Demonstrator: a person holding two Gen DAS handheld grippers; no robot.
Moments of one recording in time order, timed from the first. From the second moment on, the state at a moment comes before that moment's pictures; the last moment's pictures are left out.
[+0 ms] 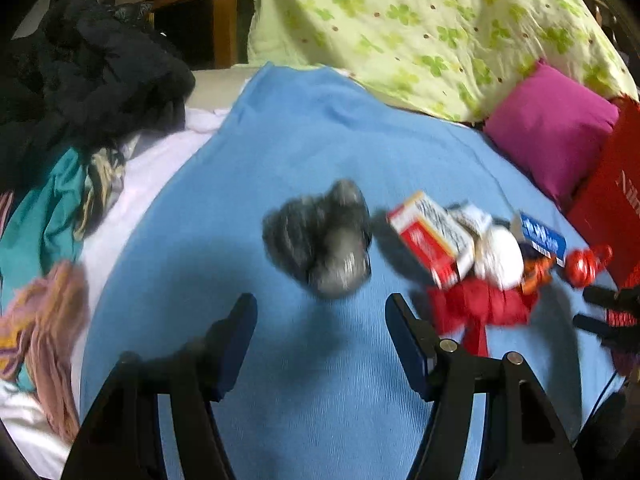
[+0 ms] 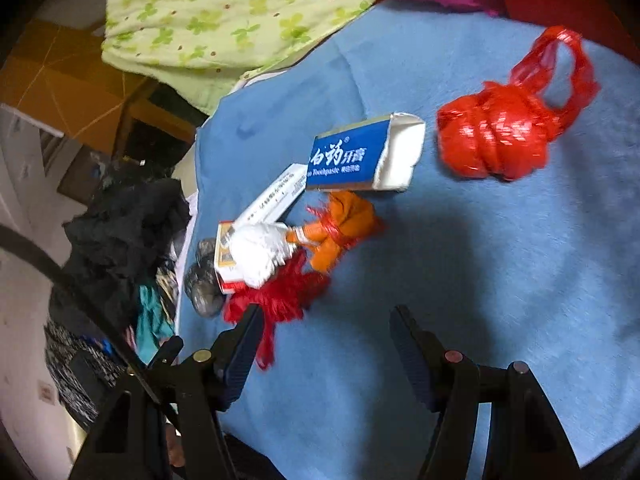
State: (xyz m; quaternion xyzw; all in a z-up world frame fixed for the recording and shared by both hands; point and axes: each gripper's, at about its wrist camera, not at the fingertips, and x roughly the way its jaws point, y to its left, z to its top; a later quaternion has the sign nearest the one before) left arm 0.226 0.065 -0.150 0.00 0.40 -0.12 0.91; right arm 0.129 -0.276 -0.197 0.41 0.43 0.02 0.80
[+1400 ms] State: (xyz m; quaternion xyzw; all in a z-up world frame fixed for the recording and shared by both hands) left arm 0.152 0.032 -0.084 -0.04 0.36 -0.18 0.91; right arm 0.079 -0.259 -0.115 0.32 0.36 0.01 0.87
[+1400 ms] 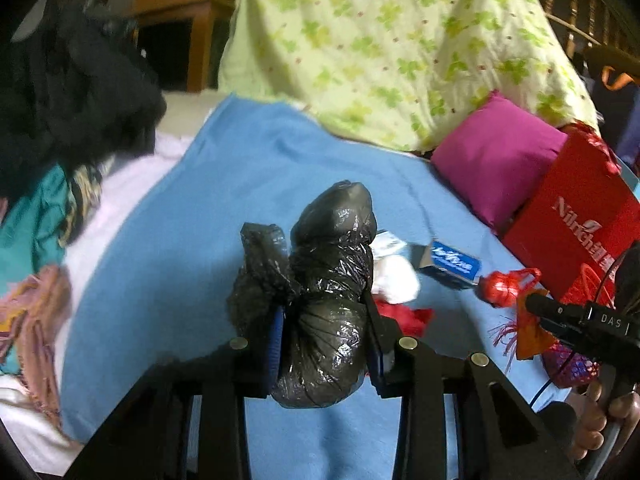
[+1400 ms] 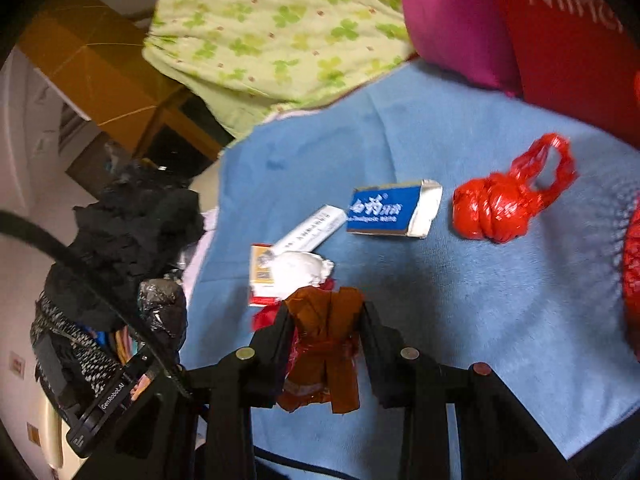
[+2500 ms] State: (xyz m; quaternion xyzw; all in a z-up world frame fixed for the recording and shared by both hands) left arm 0.034 -0.107 -0.018 0.13 0.26 -0.21 0.93; right arm -0.047 -0.304 -0.029 0.32 0.23 0.02 0.92
